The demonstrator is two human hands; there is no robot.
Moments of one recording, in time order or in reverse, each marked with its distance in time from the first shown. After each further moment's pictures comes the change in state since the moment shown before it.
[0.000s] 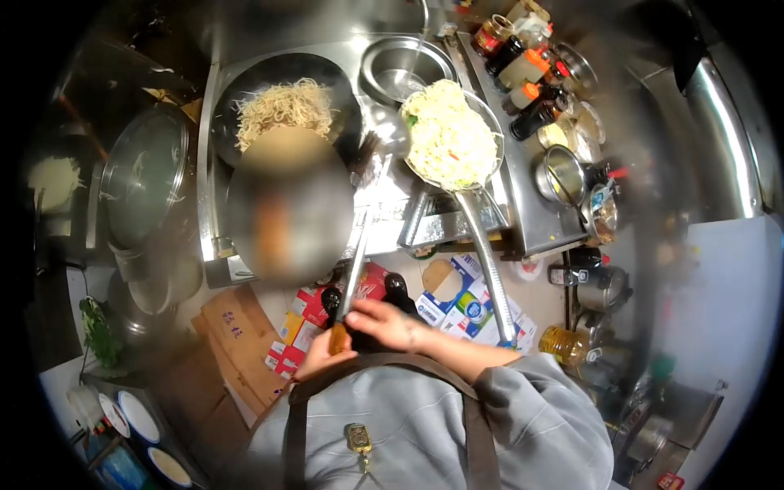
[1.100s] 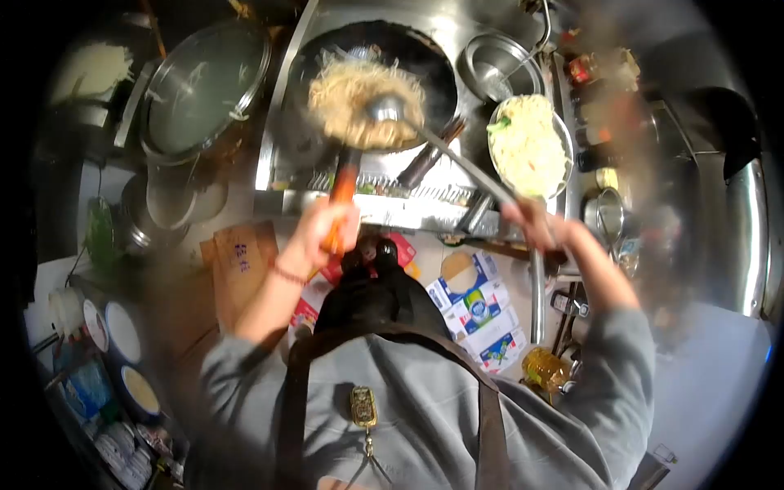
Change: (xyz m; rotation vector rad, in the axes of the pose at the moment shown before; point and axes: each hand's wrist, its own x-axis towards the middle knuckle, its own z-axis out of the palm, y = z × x) left_hand 0.022 0.096 -0.126 -0.895 0.170 0.013; right_hand 0.046 -0.124 -0.141 -0.715 -0.172 0.340
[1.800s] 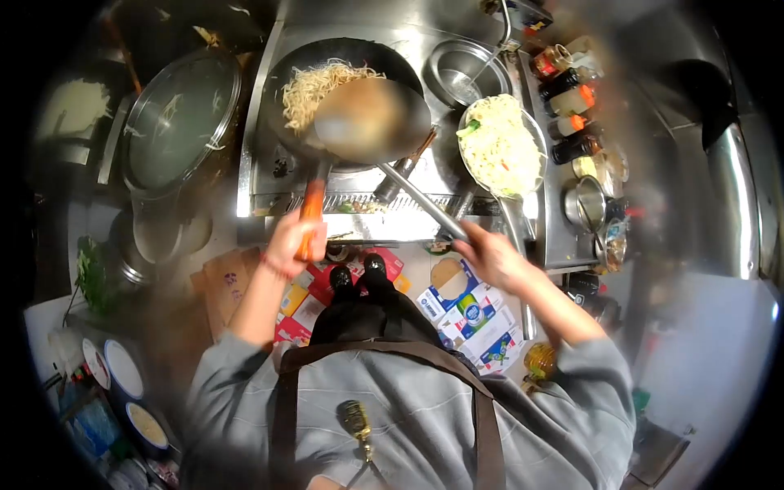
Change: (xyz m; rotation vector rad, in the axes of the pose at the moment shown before) left_hand 0.004 0.014 -0.011 -0.003 0.064 0.033; right_hand -0.007 0.006 0.081 -0.137 0.505 -0.432
